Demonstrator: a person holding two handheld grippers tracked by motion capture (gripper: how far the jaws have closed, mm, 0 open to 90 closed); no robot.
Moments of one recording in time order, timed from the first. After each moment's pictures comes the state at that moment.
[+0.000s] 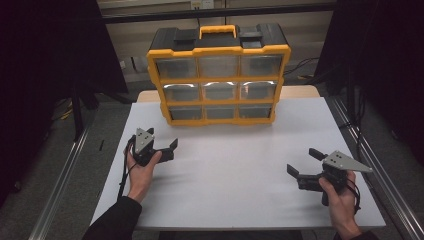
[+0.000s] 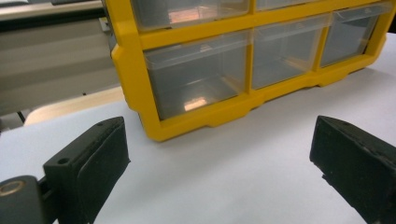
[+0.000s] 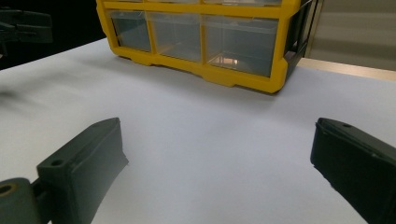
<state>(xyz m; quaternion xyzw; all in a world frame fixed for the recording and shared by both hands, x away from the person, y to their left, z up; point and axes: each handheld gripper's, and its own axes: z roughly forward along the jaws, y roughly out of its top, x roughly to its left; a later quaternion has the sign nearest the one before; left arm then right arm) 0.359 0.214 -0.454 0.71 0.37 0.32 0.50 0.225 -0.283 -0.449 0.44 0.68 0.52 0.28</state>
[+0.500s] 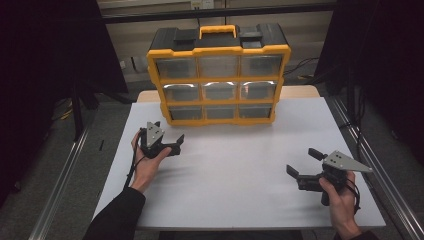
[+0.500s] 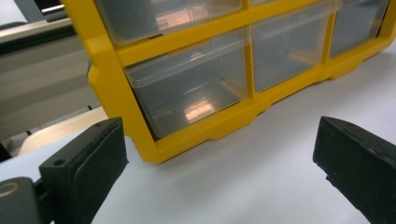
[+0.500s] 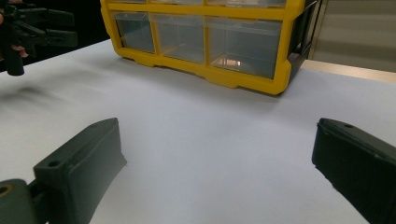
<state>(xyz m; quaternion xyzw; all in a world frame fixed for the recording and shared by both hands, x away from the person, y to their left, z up) 0.383 0.195 -0.457 0.75 0.31 0.34 0.47 0.225 -0.283 -0.450 0.43 0.68 0.52 0.28</state>
